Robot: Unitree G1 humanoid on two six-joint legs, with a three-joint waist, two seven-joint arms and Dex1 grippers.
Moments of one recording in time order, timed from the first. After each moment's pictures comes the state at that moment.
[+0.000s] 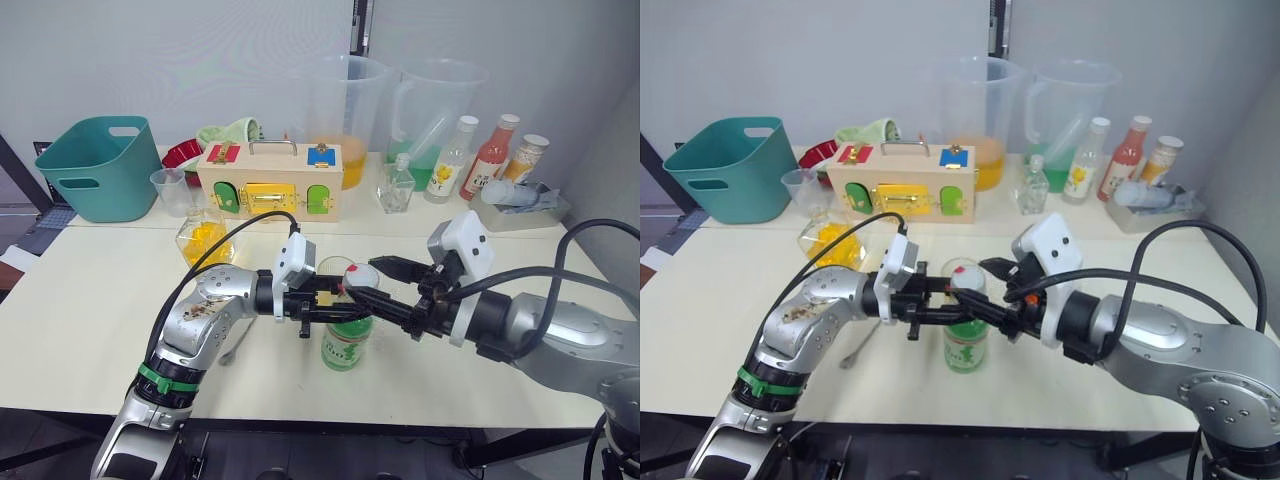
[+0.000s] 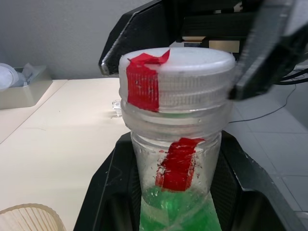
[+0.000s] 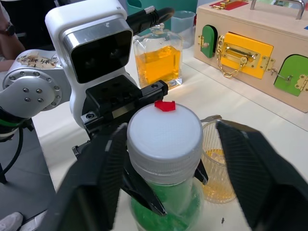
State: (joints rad) left arm -0.63 0.42 -0.19 -0.13 -0.51 0.46 -1.18; right arm -0.51 -0.82 -0.12 -0.82 1.42 1.01 -0.04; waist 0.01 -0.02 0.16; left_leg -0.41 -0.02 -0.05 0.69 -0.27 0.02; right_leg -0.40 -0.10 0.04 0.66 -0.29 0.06
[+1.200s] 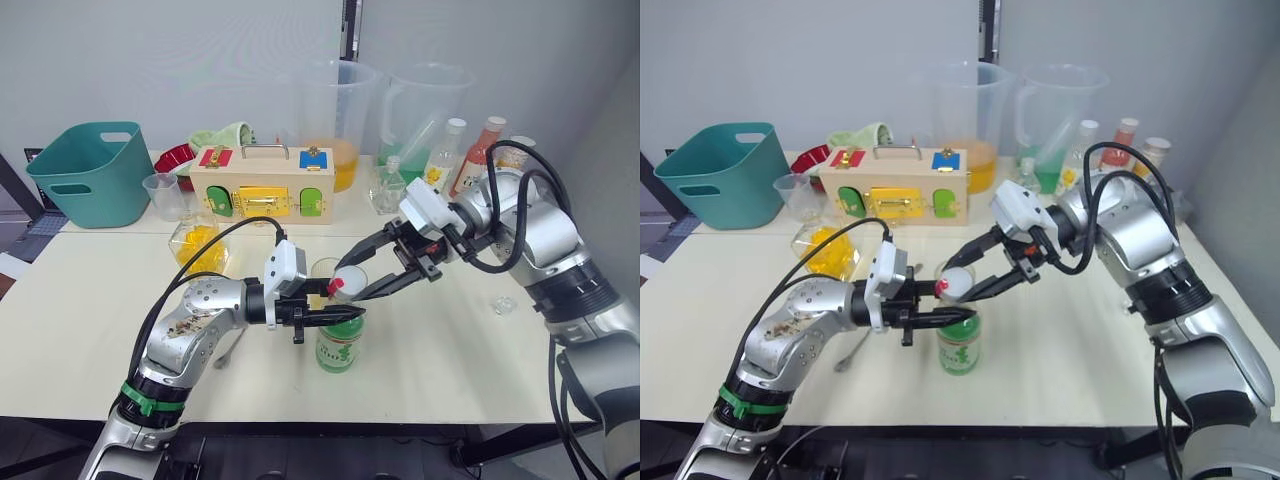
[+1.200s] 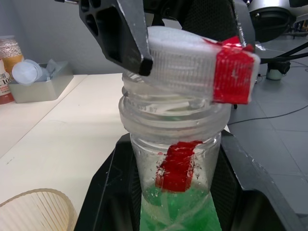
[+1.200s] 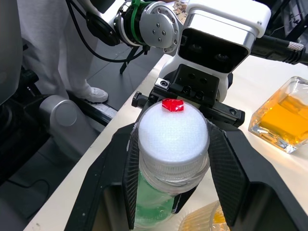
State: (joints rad) left arm -0.54 0.47 -0.16 -0.26 -0.50 0.46 -1.06; right arm -1.12 -0.79 0.47 0.16 0.65 0.19 1.57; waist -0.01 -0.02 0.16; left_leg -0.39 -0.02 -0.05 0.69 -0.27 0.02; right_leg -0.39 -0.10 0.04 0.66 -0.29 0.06
